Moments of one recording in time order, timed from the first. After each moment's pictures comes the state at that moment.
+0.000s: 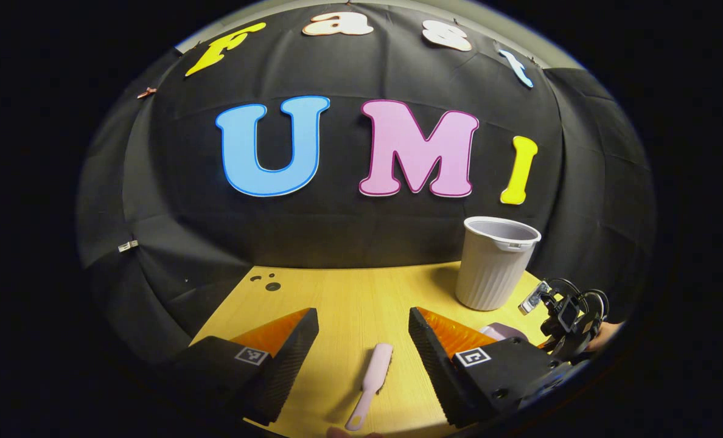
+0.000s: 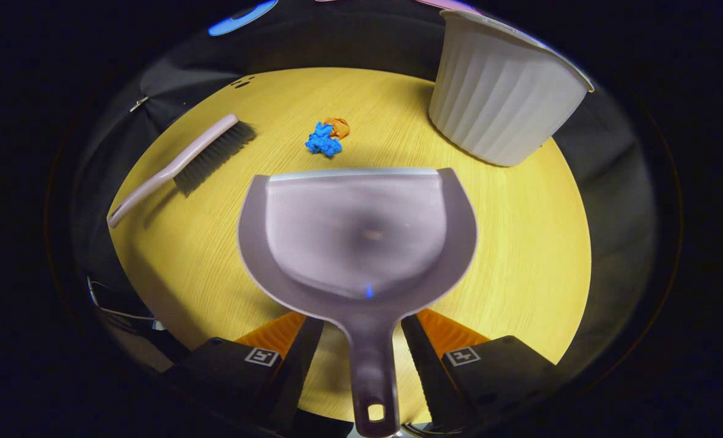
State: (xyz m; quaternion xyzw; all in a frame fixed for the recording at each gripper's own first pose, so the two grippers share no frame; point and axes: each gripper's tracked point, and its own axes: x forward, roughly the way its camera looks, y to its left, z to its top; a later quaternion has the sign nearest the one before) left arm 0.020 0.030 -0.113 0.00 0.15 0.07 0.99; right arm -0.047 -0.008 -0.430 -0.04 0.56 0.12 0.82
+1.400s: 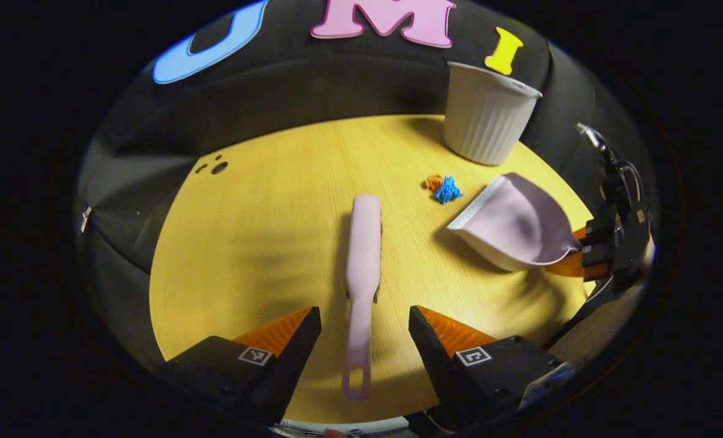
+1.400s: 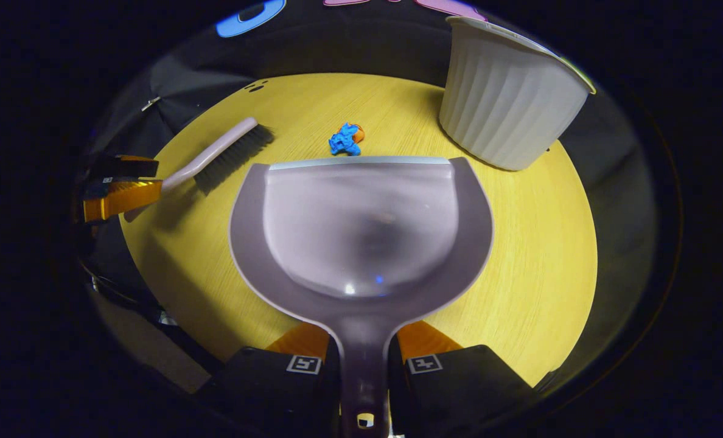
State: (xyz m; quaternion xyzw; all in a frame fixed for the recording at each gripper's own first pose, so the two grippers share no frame) left arm -0.012 0.021 -0.337 0.03 0.47 -0.03 0.88; right arm -0.062 -0.010 -0.413 -0.04 0.54 0.15 0.83
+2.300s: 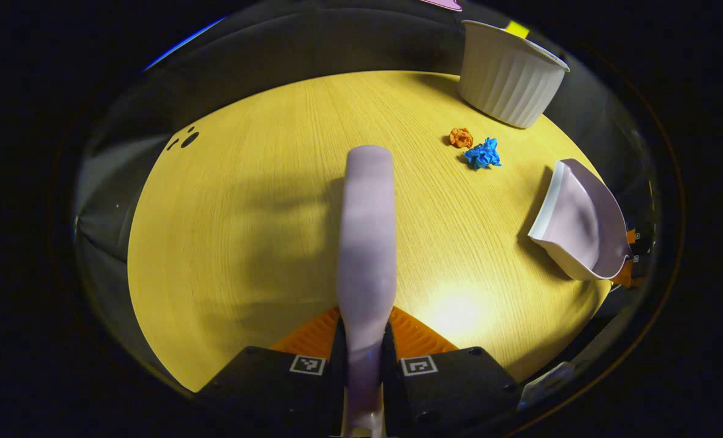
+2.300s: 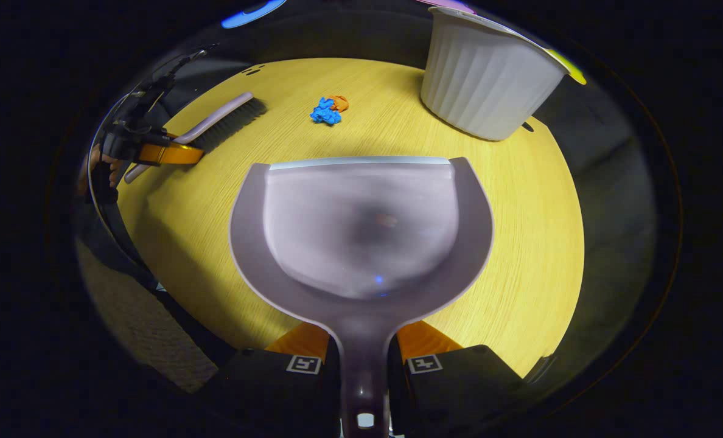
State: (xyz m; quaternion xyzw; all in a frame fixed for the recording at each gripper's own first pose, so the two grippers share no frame) left arm 0.019 0.027 -0.399 0.04 0.54 -0.03 0.84; right arm -0.105 -0.043 -0.414 -0.06 0.58 0.15 0.80
